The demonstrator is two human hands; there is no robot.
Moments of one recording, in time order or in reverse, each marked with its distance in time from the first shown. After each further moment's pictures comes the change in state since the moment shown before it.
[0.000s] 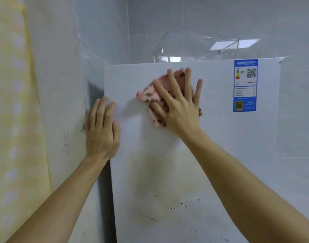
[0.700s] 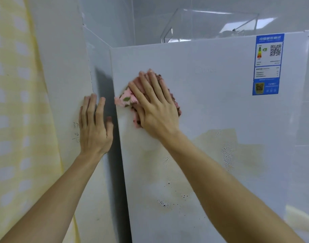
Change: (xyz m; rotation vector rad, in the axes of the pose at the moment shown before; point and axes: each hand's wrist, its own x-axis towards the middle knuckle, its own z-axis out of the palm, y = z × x) left_hand -0.029 -0.056 -0.002 0.021 0.007 0.020; right_hand -0.018 -0.089 0.026 0.200 0.008 -0.082
